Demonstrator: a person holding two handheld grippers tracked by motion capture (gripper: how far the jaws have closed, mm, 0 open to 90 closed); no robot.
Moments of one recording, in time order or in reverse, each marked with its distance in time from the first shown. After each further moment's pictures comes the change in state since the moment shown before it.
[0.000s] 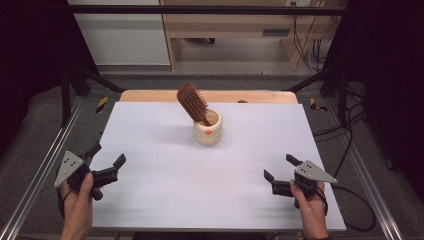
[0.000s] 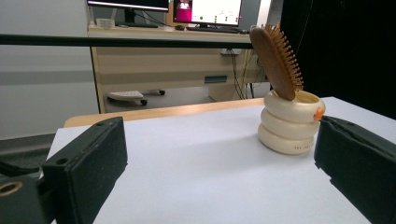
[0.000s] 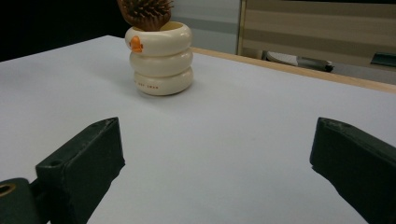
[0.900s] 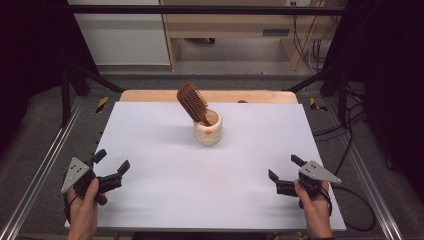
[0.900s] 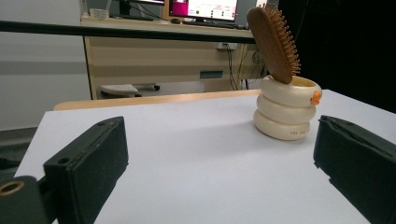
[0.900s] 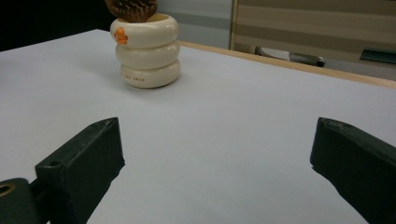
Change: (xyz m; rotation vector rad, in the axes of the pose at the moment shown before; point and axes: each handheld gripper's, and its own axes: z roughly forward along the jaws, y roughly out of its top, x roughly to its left) left arm -0.003 -0.025 0.002 0.003 -0.026 -0.016; right arm -0.011 -0.006 -0.004 0.015 -0.025 -0.001
